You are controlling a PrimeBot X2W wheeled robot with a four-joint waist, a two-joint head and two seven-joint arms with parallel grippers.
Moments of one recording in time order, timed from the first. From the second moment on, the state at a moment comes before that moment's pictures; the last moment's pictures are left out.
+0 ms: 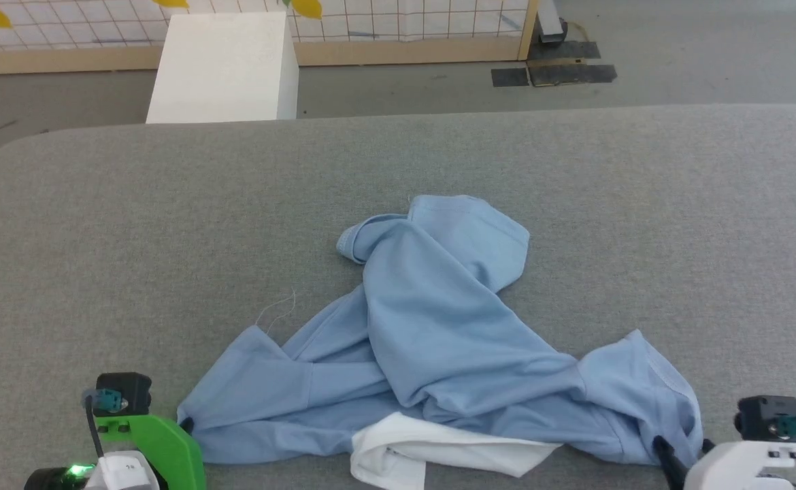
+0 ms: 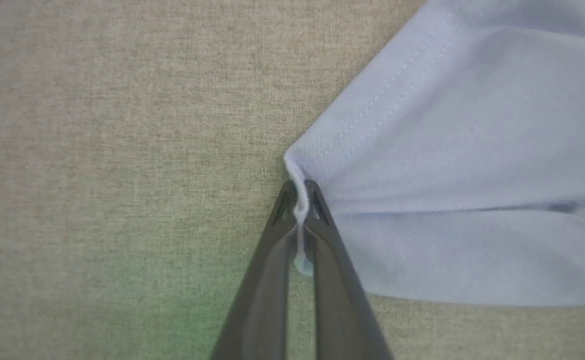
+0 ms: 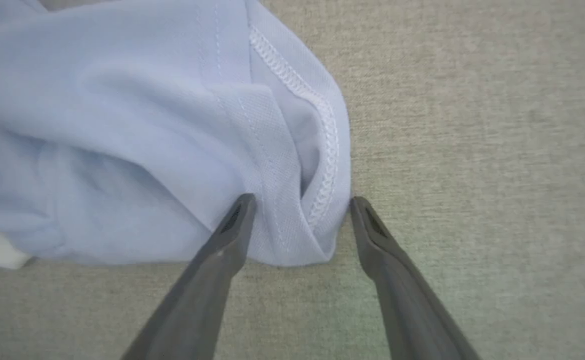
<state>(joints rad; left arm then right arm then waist) -0.04 0.51 -0.39 0.20 -0.66 0.18 0.34 0.18 -0.05 -0.18 -0.03 0.18 0.13 0.54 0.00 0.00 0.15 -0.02</state>
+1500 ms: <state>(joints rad) -1.13 0.53 -0.09 0.08 -0.71 0.21 0.18 -1.28 -0.48 0.12 0.12 0.00 0.13 0.63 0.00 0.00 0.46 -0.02</state>
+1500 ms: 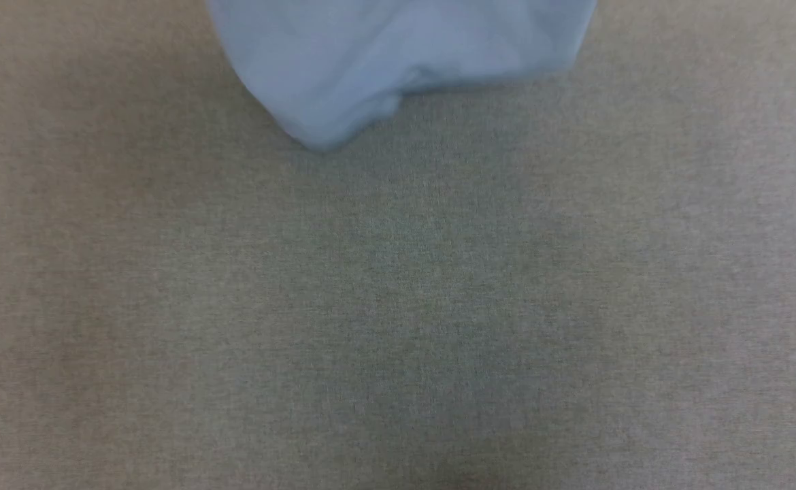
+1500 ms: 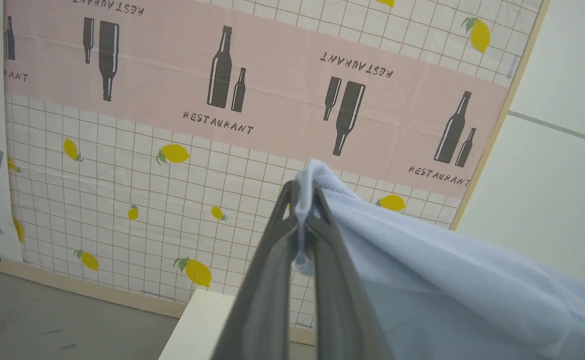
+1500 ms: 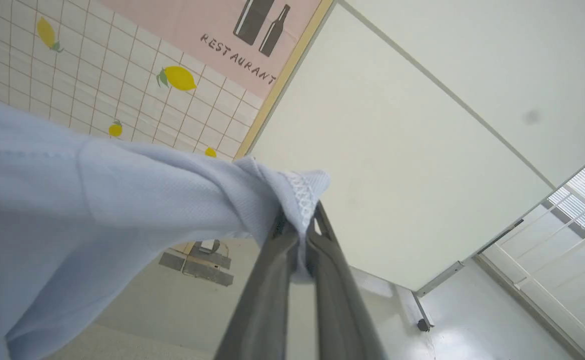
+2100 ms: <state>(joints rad) -0.89 0.50 -0.14 0.28 -0.70 0.11 0.03 -1.11 -0.41 0.08 0.42 0.01 0.13 0.39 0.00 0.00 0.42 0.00</state>
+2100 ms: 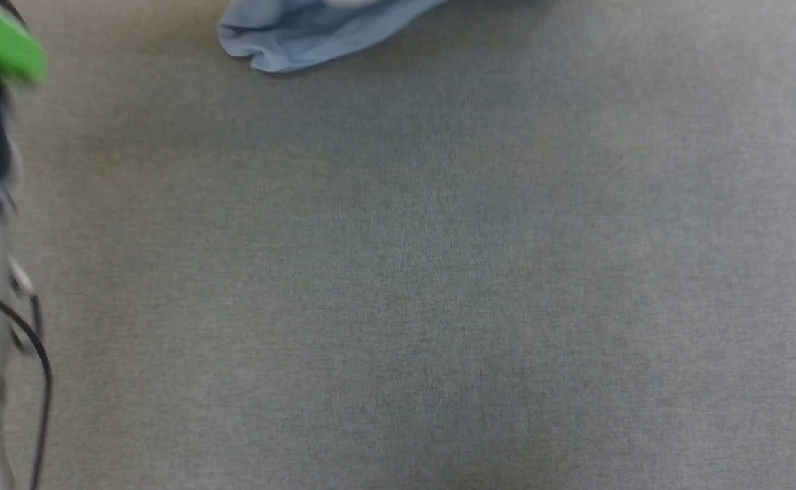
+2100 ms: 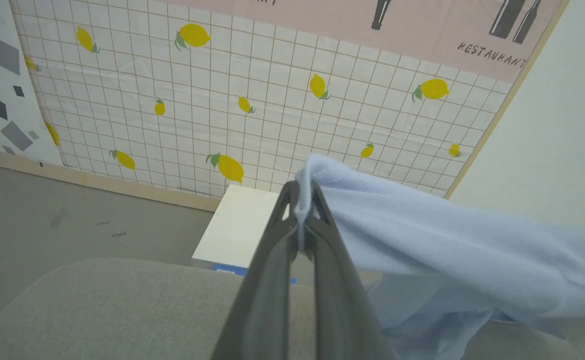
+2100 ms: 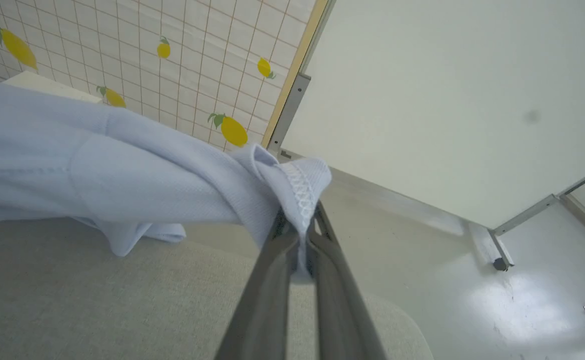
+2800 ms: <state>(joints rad) 0.17 0.49 -0.12 -0.15 -0.87 0.30 0.25 0.09 -0.20 -0.34 -0.23 0.28 0.13 0.89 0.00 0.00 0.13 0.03</state>
